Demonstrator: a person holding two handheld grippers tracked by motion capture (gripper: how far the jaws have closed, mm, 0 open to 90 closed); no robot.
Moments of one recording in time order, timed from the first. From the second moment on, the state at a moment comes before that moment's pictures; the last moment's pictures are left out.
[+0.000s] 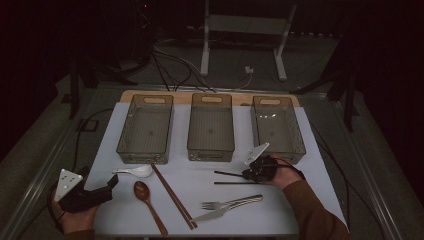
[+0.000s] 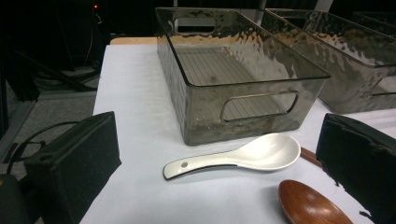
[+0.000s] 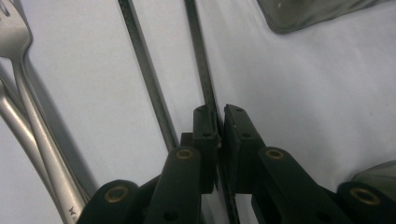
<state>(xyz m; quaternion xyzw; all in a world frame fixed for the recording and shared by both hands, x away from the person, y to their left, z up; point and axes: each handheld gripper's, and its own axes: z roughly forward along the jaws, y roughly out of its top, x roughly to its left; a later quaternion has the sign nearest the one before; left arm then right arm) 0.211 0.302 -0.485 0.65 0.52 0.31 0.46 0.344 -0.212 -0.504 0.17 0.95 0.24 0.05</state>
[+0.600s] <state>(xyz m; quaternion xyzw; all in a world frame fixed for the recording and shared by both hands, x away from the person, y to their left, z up) 0.211 0.301 -0.485 0.65 0.52 0.31 0.46 0.338 -0.209 -0.501 0.19 0.95 0.22 0.05</state>
